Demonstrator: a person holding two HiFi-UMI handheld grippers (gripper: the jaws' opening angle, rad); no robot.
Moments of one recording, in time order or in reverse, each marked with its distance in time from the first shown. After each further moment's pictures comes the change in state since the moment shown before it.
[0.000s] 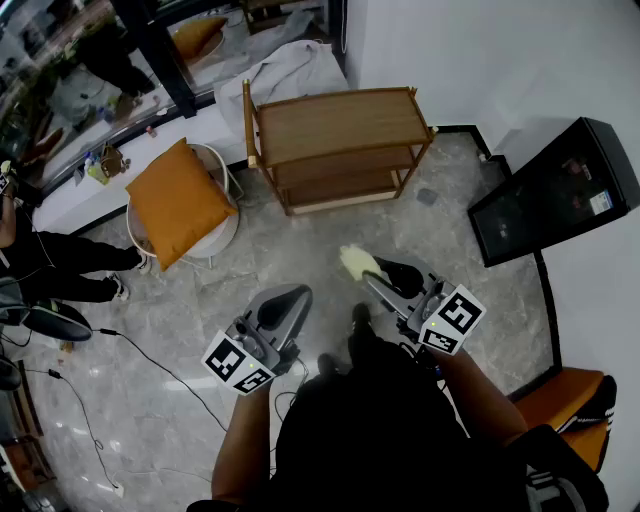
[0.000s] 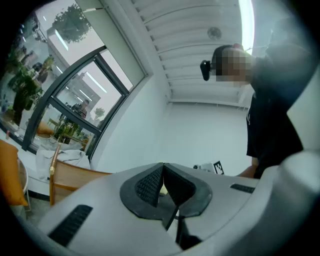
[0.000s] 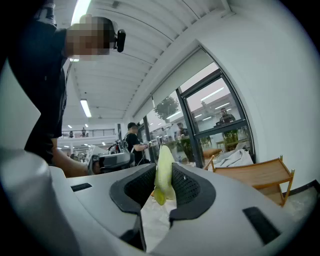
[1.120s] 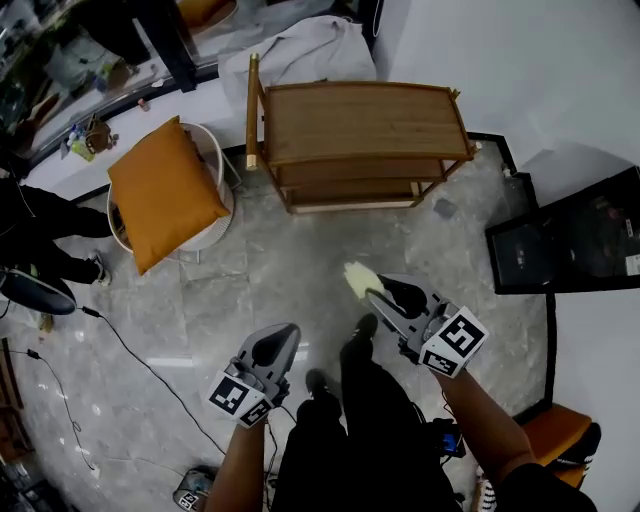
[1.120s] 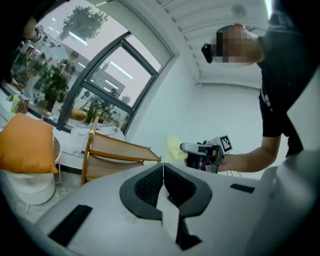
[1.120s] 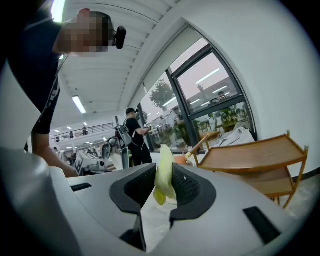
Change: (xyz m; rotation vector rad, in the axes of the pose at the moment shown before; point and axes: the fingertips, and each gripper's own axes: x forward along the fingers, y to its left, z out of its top) left arm -0.031 0.128 -0.143 -0.107 0.200 0.333; right arm 0.080 -0.099 -0.101 0.093 0.124 0.043
